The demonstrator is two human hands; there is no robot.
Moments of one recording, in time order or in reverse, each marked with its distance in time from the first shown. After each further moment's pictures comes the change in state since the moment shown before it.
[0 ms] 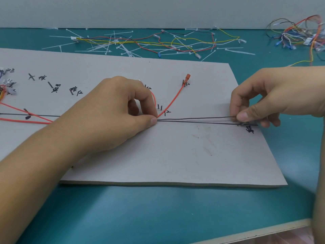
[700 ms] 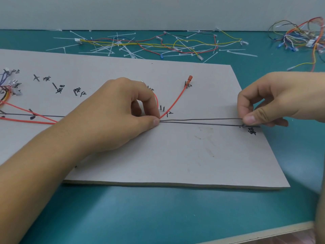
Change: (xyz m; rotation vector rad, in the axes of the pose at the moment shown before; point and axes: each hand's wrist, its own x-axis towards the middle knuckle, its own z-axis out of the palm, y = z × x) left_hand 0.001 -0.001 -0.001 -0.025 -0.010 -0.004; right_hand -0.004 0.009 -0.001 0.019 -0.040 -0.023
